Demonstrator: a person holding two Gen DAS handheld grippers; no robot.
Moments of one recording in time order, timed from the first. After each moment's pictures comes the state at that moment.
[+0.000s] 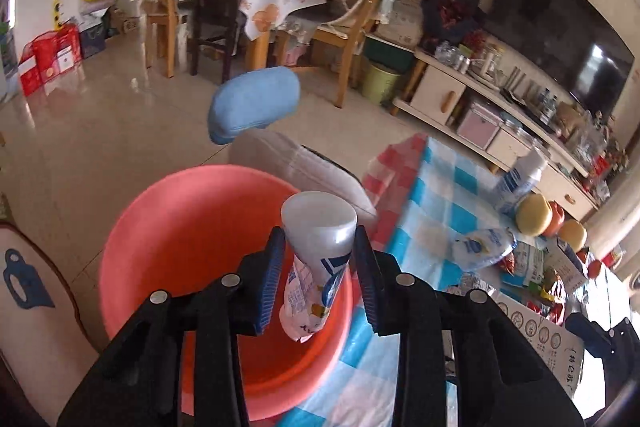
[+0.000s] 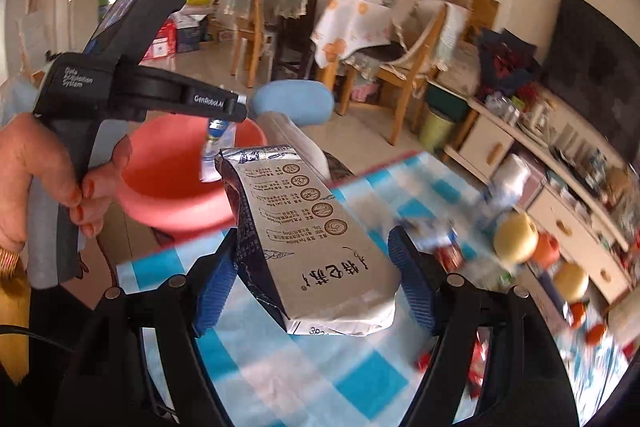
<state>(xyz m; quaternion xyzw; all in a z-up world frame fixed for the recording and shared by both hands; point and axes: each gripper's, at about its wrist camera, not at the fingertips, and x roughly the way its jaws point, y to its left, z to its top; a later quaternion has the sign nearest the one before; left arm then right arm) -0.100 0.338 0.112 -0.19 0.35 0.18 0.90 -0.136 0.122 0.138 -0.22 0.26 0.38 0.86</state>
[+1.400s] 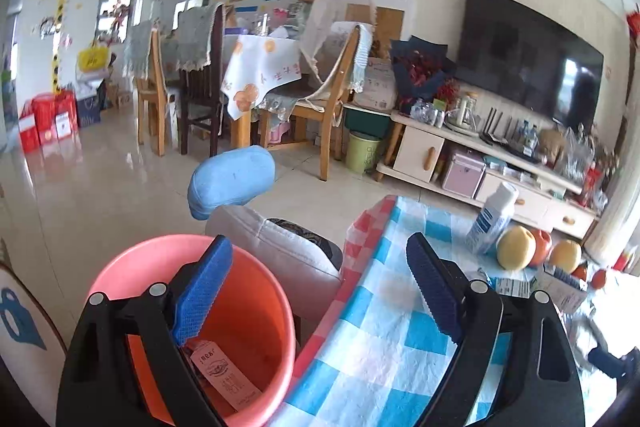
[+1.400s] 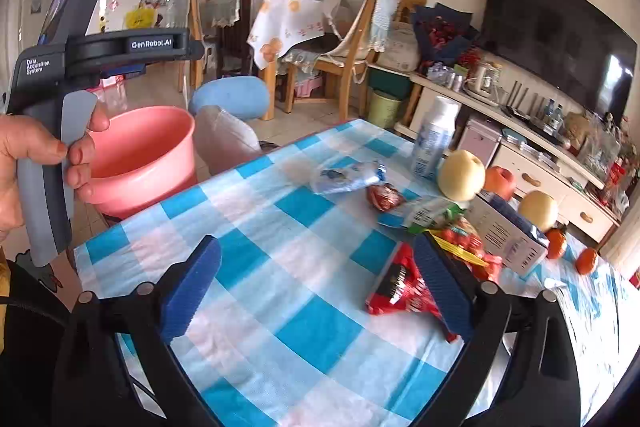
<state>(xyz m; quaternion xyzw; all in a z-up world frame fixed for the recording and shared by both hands) -0.085 0.265 0.131 -0.11 0.22 0.17 0.95 -0.136 0.024 0.112 -0.14 0.27 0.28 0.91</state>
